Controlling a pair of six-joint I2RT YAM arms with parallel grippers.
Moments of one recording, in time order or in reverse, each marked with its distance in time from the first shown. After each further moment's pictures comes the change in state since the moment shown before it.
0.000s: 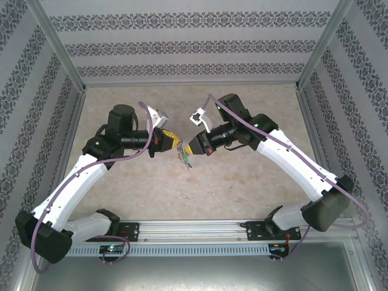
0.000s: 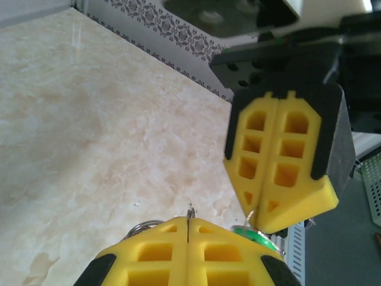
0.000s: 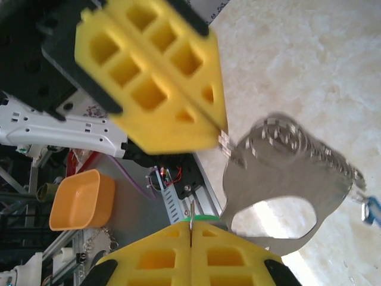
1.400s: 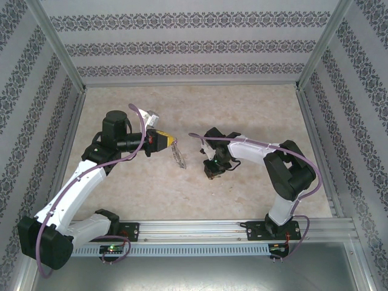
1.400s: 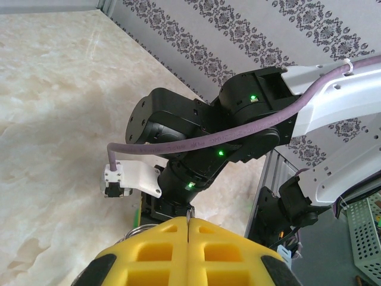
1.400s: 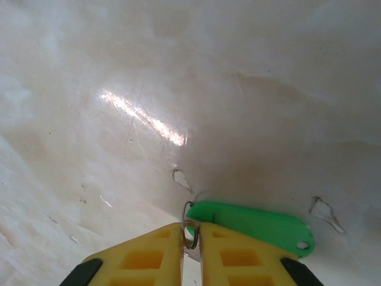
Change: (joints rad) left arm 0.098 -0.056 -0.164 0.200 0.043 -0.217; right arm -0.038 0.352 -0.389 0.099 0.534 -0.044
